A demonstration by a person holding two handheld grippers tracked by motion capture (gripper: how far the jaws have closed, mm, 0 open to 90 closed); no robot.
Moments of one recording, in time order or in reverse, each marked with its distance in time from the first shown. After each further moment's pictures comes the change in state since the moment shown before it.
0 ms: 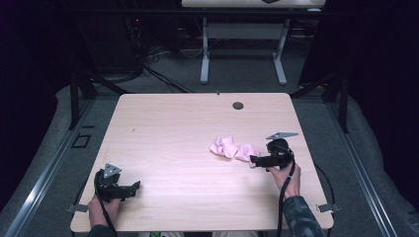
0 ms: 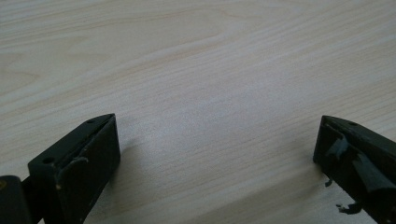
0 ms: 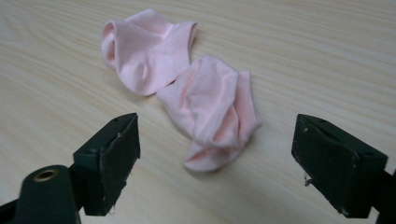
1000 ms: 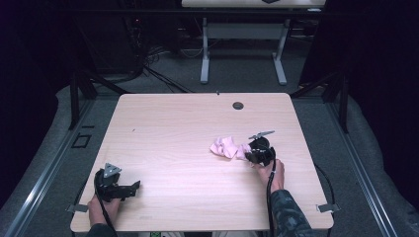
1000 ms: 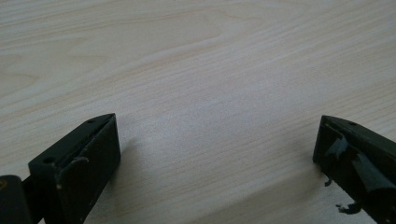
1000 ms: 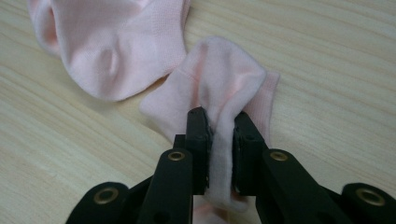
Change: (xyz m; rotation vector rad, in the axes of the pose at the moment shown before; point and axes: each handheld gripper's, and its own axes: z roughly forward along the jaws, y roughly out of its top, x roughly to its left) left arm 0.000 0.000 0.001 -0.003 -0.001 -0.002; right arm 0.012 0.006 0.057 0.112 -0.070 -0.009
